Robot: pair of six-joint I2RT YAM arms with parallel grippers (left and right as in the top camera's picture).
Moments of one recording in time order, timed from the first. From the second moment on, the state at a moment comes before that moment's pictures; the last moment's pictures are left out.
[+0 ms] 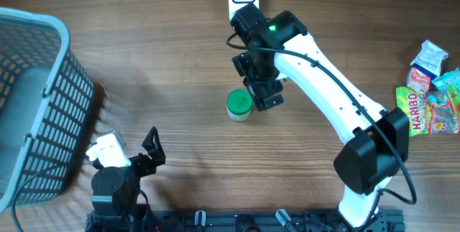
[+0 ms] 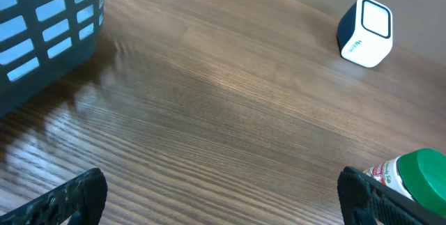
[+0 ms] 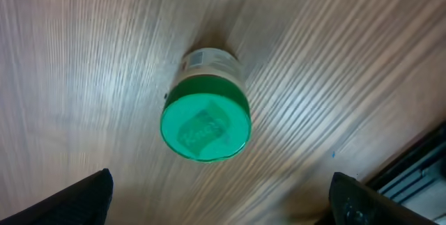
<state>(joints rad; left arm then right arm) -0.05 0.01 0.28 -0.73 -0.10 -0.41 0.59 1.95 1.82 -1.38 -0.15 1.77</state>
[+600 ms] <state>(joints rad) -0.05 0.01 0.28 -0.73 -0.10 -0.41 0.60 2.02 1.70 -1.21 -0.16 1.85</state>
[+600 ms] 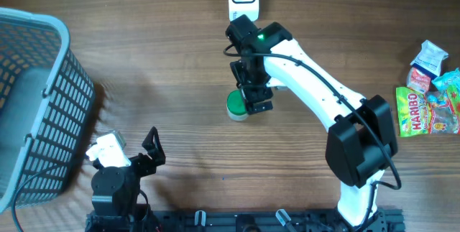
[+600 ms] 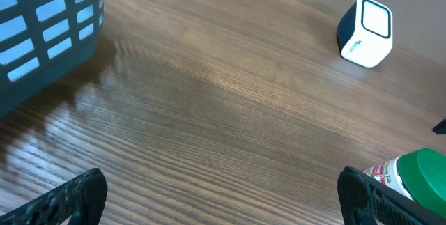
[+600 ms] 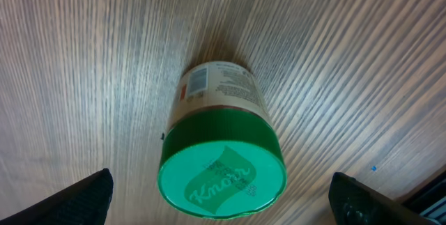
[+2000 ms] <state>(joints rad) -0.05 0.01 0.28 -0.73 -0.10 -0.41 0.68 2.18 1.72 -1.08 0.23 -0.11</state>
